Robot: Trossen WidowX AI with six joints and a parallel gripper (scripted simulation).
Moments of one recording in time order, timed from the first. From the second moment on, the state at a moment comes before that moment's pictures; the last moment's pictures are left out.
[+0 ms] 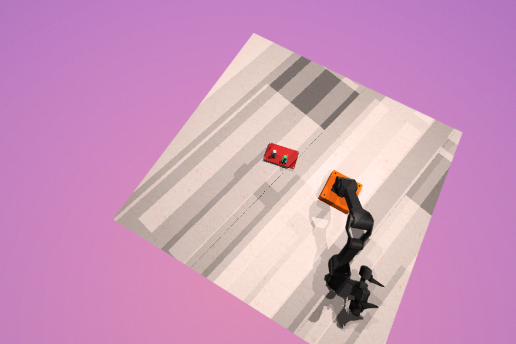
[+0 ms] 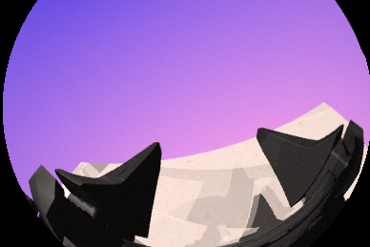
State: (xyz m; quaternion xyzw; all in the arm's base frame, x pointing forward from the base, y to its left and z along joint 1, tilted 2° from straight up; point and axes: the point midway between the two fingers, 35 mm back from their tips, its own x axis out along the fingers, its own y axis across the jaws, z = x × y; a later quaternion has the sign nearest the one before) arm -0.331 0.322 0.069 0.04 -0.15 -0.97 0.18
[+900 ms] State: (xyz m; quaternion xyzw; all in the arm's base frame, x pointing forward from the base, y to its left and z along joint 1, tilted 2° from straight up) arm -0.227 0.432 0.064 0.05 -0.29 -0.95 -0.09
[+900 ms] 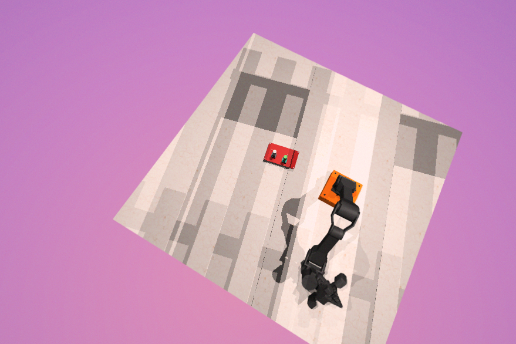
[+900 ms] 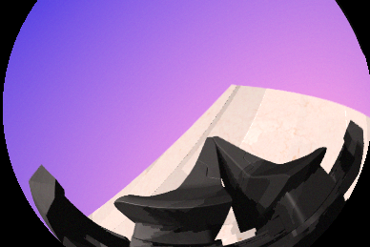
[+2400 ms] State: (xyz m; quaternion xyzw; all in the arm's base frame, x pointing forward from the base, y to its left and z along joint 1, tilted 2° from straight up) arm 0.228 0.382 0.059 0.05 -0.51 -0.54 -0.67
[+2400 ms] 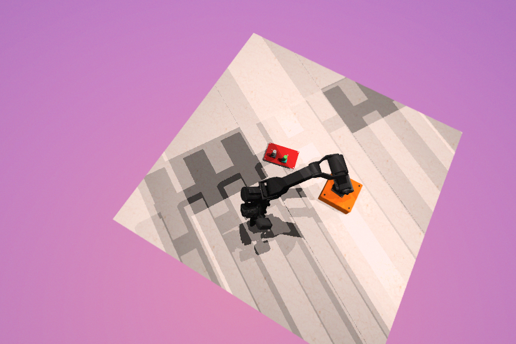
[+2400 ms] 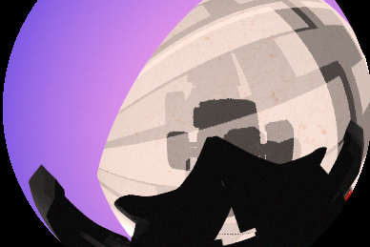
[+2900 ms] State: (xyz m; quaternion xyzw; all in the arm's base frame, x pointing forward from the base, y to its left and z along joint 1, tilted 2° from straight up) arm 0.311 0.229 0.067 0.07 -0.59 -0.31 -0.74
